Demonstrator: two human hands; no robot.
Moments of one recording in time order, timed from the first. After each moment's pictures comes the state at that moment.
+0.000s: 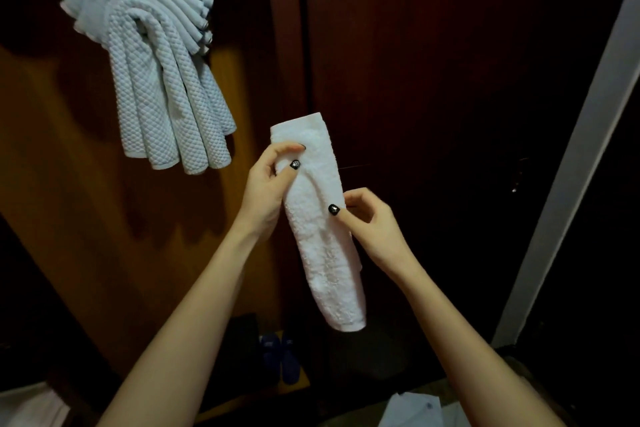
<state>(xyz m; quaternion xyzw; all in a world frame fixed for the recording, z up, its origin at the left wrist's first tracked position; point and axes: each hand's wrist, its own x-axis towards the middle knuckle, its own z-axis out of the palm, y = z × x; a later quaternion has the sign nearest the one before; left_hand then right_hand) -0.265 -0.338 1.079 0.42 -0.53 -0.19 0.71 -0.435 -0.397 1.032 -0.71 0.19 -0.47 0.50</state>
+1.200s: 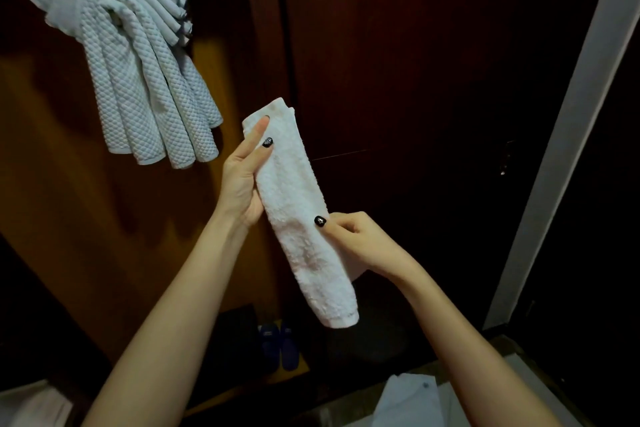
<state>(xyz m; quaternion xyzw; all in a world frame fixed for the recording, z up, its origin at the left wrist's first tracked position) -0.273 -0.338 1.088 0.29 -0.36 -0.39 0.80 -0.460 -0.381 1.029 -0.81 0.21 -0.28 0.48</state>
